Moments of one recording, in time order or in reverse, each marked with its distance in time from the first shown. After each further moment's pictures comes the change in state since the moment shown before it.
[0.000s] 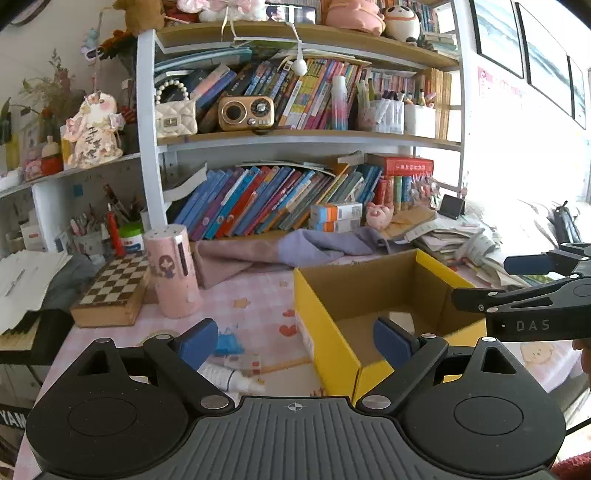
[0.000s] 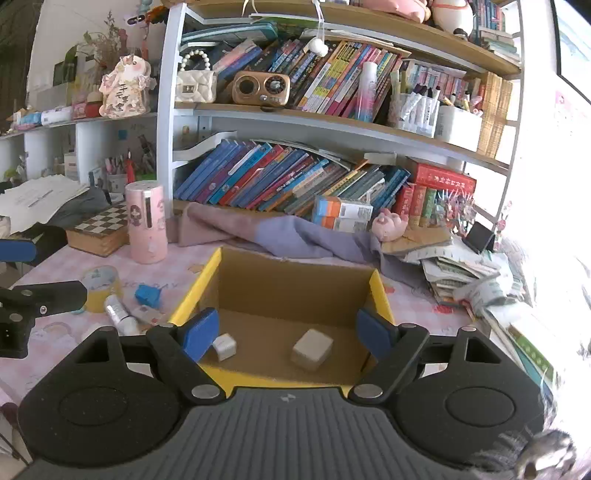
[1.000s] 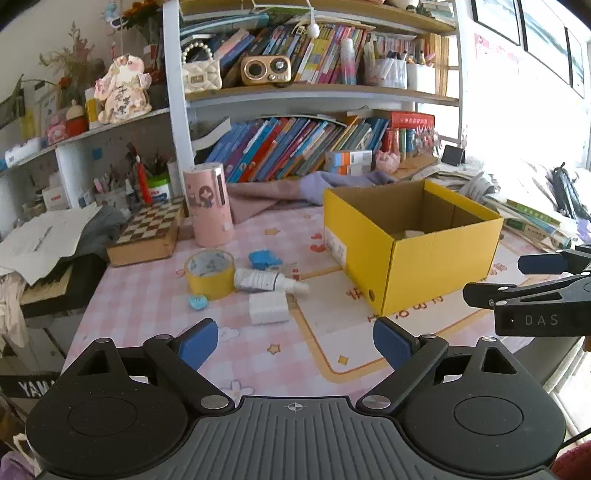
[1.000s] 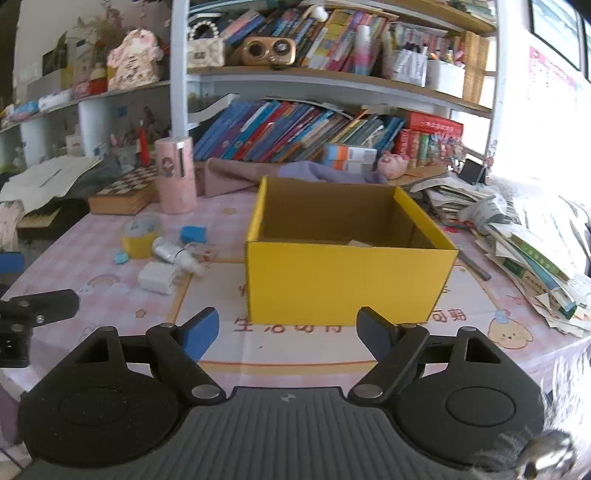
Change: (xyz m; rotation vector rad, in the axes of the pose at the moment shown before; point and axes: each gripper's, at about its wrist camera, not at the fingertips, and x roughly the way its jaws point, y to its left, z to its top) left arm -0.060 0.044 -0.073 0.031 0.114 0.015; right arm -0.050 0.093 -0.072 0.091 0.105 -0.029
